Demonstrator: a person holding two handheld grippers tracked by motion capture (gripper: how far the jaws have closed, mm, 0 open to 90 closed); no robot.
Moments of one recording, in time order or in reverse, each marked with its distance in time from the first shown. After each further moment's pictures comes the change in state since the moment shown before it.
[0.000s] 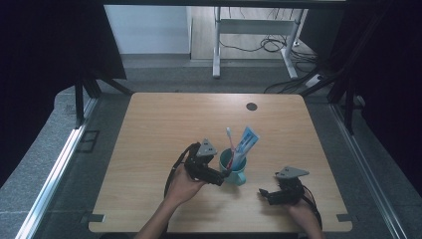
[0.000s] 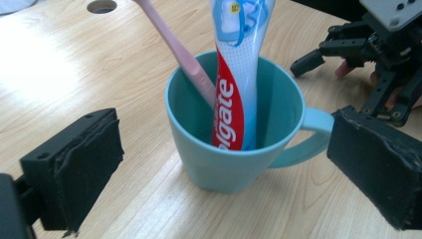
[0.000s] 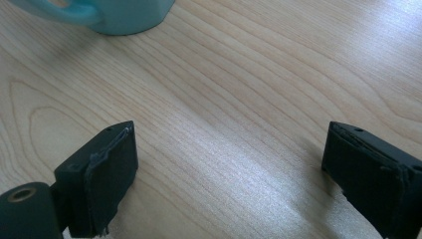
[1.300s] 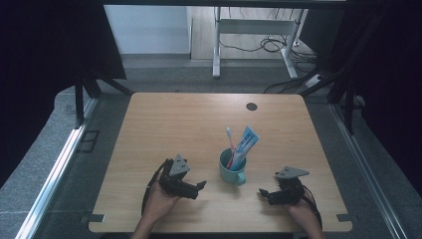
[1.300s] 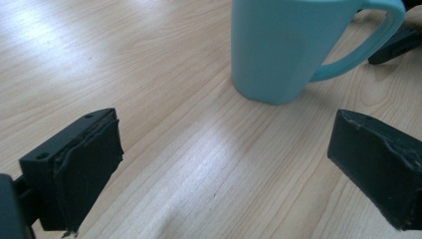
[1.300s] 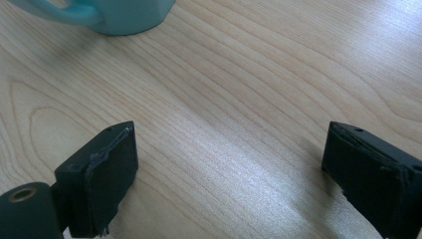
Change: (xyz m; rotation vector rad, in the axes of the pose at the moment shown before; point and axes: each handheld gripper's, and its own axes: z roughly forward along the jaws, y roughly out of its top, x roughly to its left) left arm 0.017 -0.078 -0.032 0.001 0.104 -0.037; right arm 0.000 0.000 0.000 0.002 0.001 0.003
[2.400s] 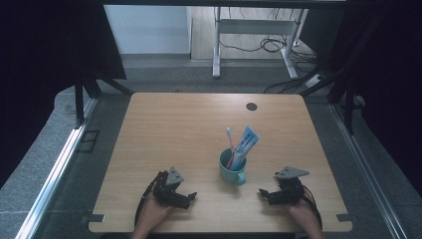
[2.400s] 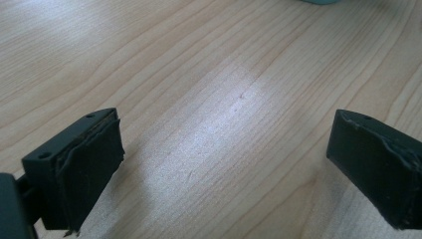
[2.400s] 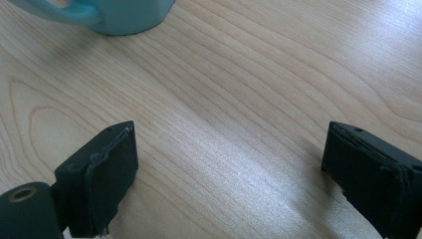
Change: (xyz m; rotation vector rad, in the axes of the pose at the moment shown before) left arm 0.007 -0.051 0.012 0.145 0.028 -0.033; right arm 0.000 0.000 0.000 -0.001 0.000 0.000
